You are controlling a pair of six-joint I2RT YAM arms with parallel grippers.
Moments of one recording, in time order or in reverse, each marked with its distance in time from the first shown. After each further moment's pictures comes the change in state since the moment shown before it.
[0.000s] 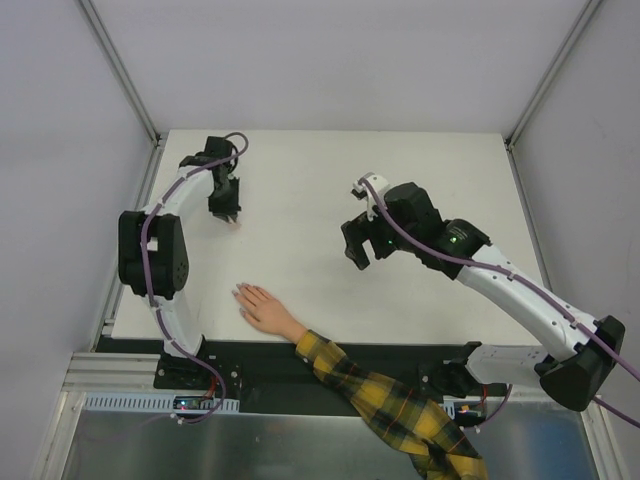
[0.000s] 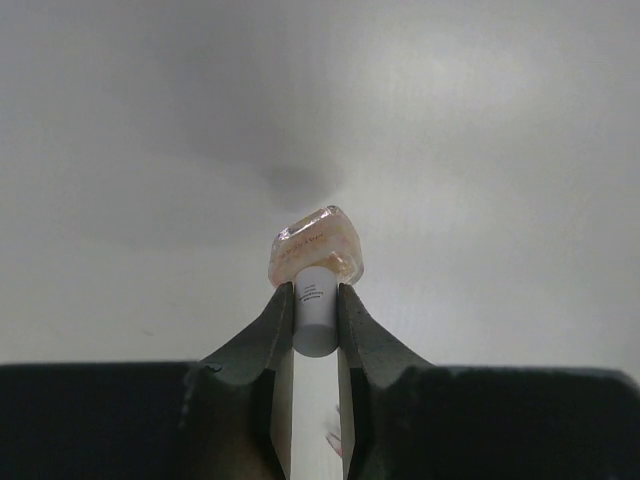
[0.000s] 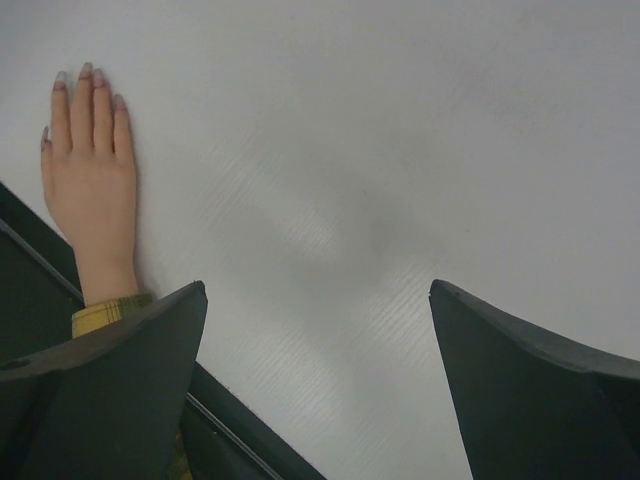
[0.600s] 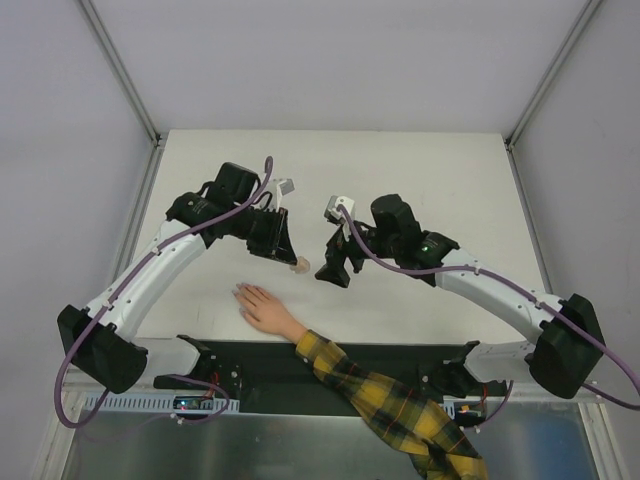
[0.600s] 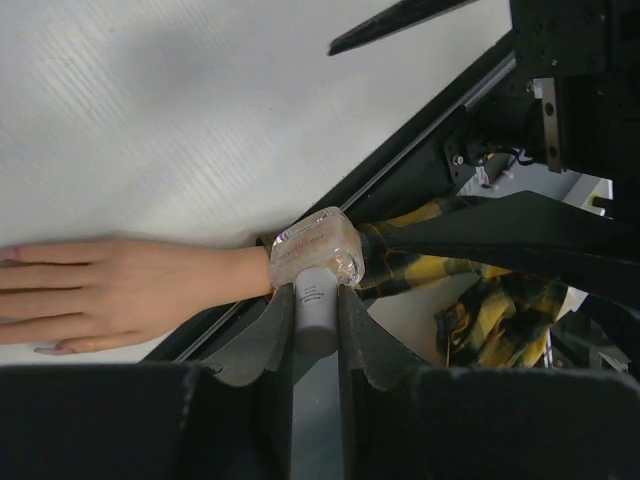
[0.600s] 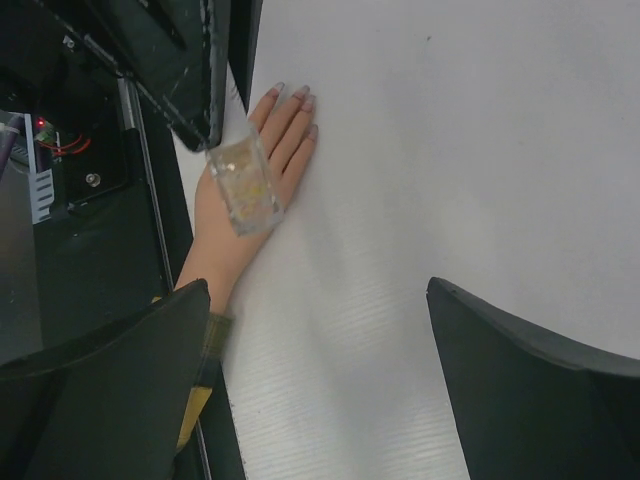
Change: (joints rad) left arm -0.401 -0.631 -0.214 -0.169 0.626 -0.193; right arm 0.000 0.072 -0.230 0.463 -0.552 -0.201
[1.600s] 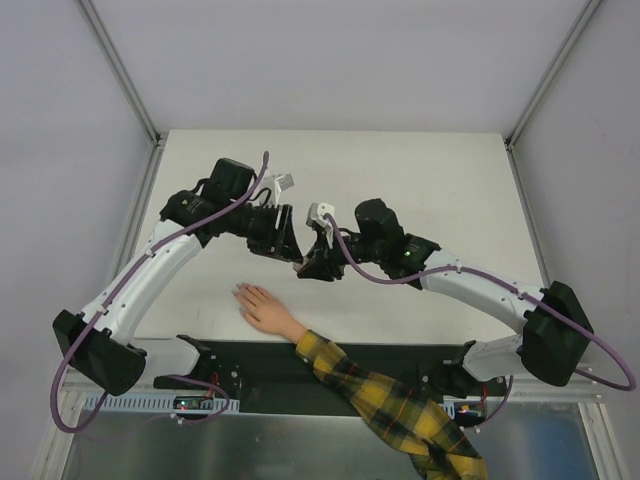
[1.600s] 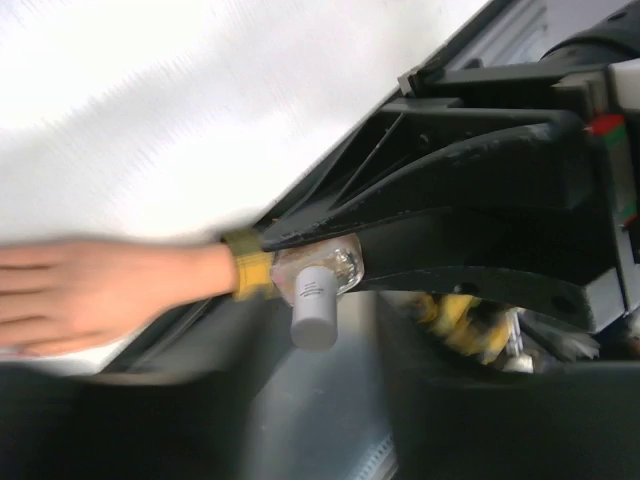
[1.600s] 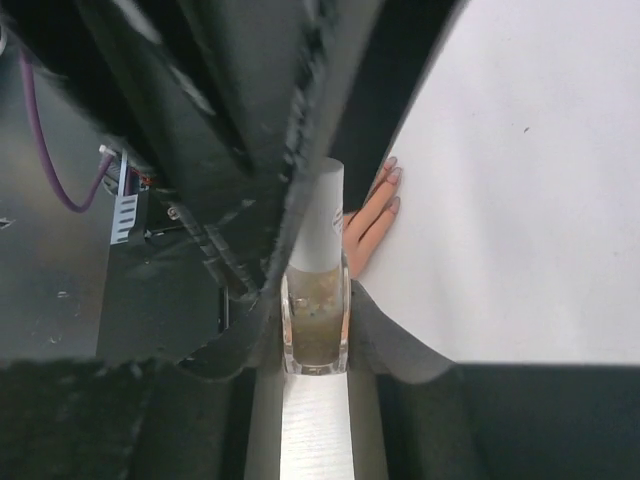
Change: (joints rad) left arm -0.020 -0.010 0.033 -0.022 0.096 -0.059; right arm 0.089 0.090 -0.003 0.221 -0.146 0.044
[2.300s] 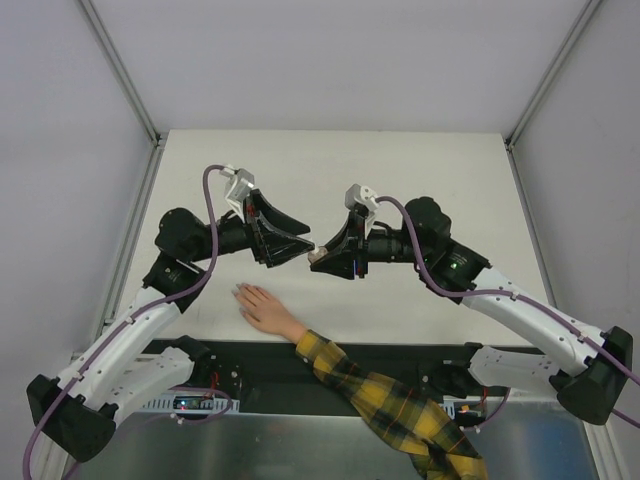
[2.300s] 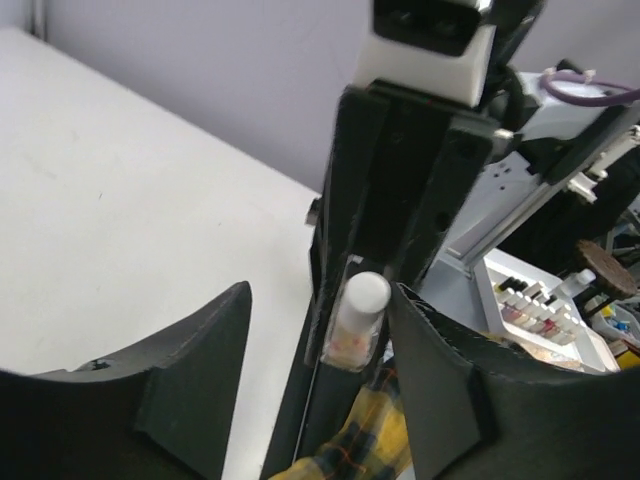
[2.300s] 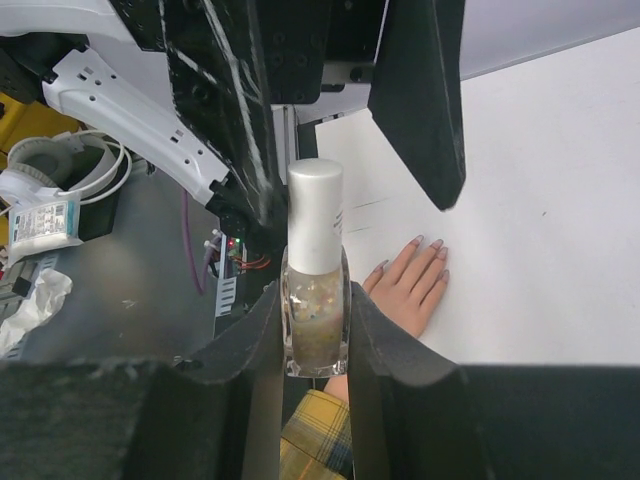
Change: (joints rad) left arm -0.015 -0.418 -0.526 1.233 0.134 -0.252; right arm -0.012 -0.281 0.005 0.007 -0.008 0.274
